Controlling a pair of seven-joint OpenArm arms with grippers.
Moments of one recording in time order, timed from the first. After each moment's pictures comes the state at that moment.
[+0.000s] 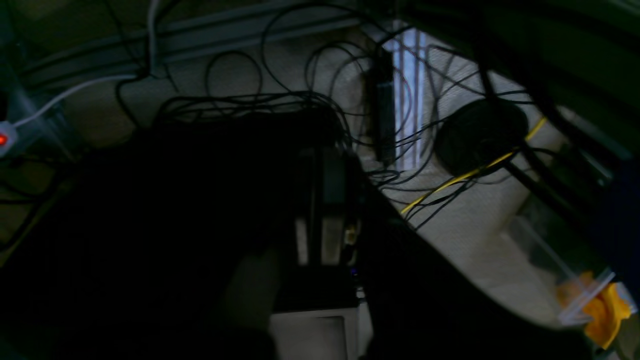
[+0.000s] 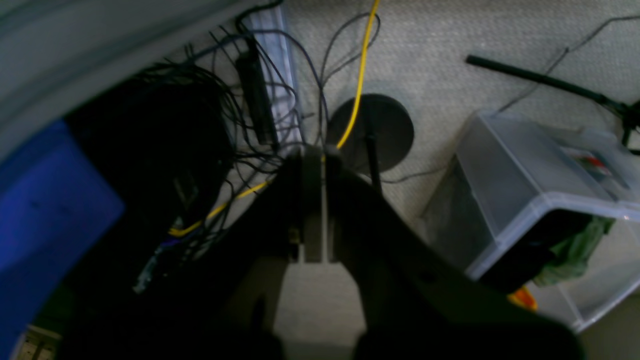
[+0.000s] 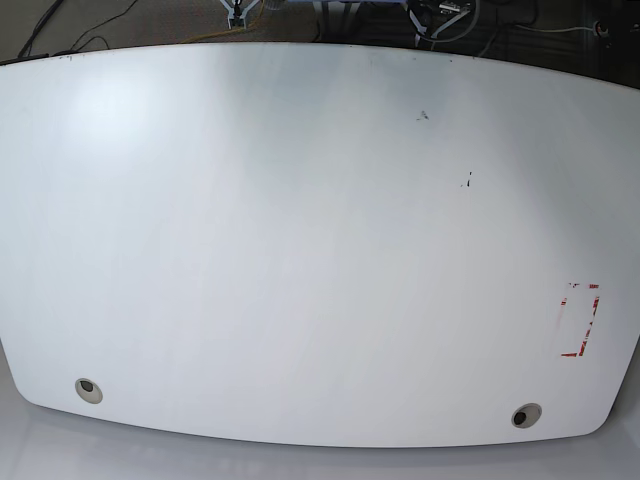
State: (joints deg) left arm 2.7 -1.9 -12.8 0.4 22.7 -2.5 -6.2; right arm -7.6 1.4 16.4 3.2 -10.2 8.6 3.4
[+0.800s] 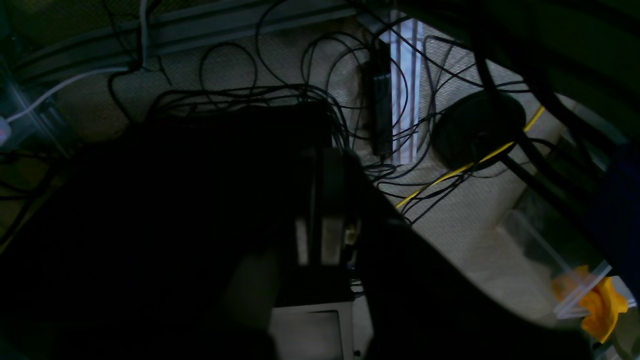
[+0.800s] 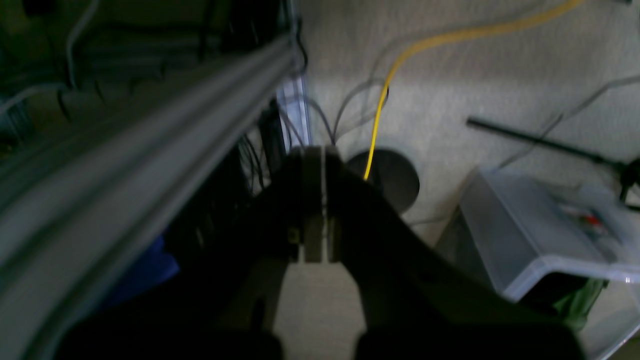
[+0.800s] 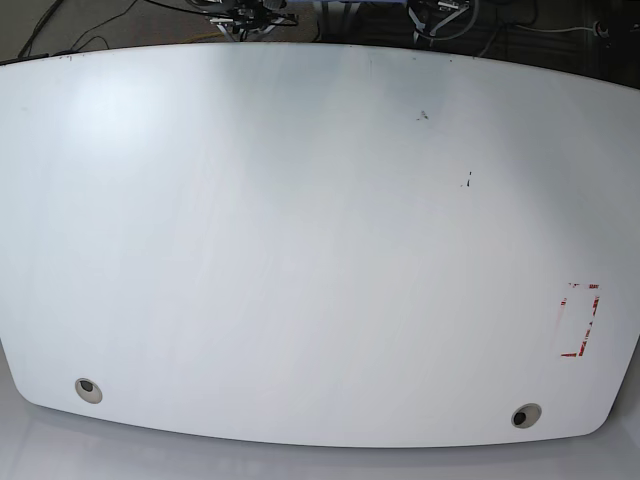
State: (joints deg) left arm 2.5 -1.6 -12.8 0.3 22.7 -2.5 -6.0; right arm -1.0 0.9 16.4 2.8 -10.2 8.6 3.2
